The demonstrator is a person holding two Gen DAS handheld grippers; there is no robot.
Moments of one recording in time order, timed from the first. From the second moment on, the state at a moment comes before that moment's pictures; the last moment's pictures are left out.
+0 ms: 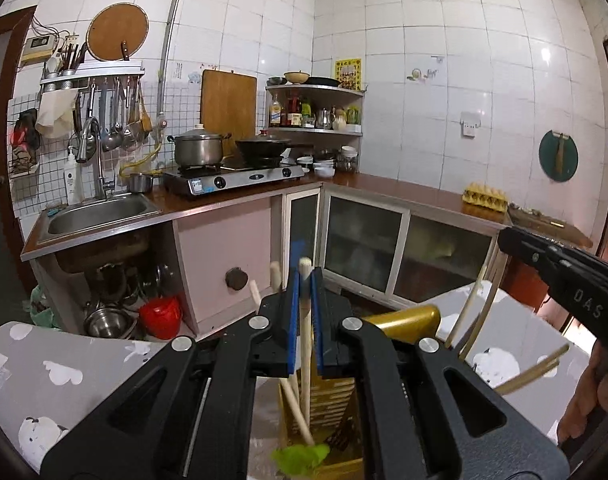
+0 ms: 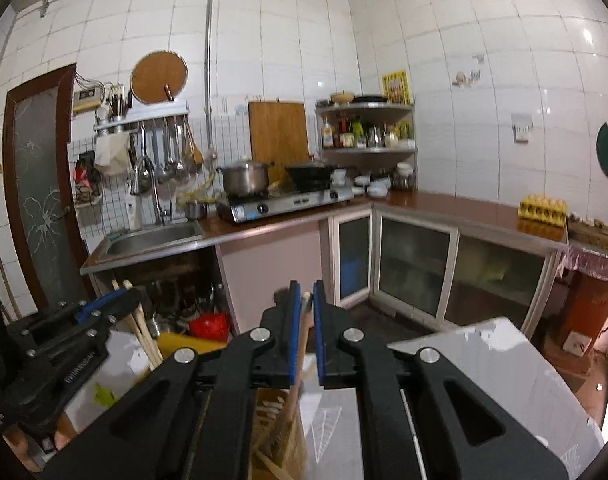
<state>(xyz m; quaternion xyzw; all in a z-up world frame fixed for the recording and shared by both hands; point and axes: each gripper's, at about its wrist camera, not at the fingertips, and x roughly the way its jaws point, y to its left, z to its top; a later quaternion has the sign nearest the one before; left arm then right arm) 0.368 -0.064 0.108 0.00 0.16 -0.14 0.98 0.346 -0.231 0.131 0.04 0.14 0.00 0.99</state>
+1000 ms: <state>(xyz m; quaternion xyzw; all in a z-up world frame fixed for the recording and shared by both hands) 0.207 0.008 0.155 0.01 0.12 -0.07 0.99 0.205 -0.236 0.151 0.03 0.16 -0.02 0.99</state>
